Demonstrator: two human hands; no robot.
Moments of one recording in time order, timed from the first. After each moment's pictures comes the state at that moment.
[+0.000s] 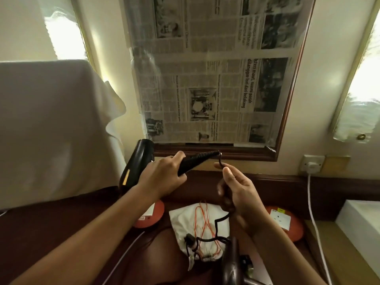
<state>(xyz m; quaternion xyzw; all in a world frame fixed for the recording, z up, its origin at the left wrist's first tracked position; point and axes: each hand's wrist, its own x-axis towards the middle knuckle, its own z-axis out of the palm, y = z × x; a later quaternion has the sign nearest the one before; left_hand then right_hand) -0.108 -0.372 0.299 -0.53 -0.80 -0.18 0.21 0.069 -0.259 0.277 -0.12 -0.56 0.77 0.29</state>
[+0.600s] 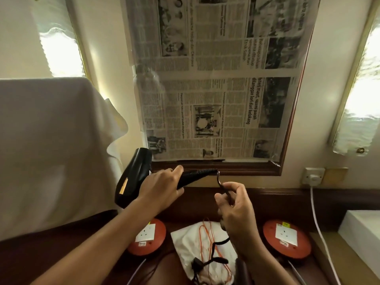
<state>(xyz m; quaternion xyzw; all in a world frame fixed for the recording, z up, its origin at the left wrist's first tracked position) -0.175 -0.373 0.309 -0.54 -0.80 -0.12 0.24 0.009 -0.287 0.267 -0.22 -0.66 0.57 0.43</state>
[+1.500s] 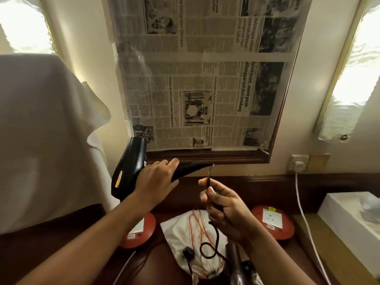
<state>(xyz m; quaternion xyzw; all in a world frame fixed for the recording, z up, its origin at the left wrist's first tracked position) -0.193 -0.354 0.283 -0.57 -0.77 -0.14 0.25 0.001 -0.269 0.256 -0.06 -0.46 0.86 0.22</state>
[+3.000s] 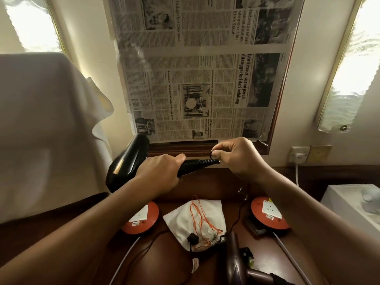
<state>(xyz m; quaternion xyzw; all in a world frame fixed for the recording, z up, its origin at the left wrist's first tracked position) -0.140 -0.373 0.321 -0.58 -0.80 -0.04 0.16 0.024 -0.227 0.334 -0.21 -0.87 0.31 0.34</state>
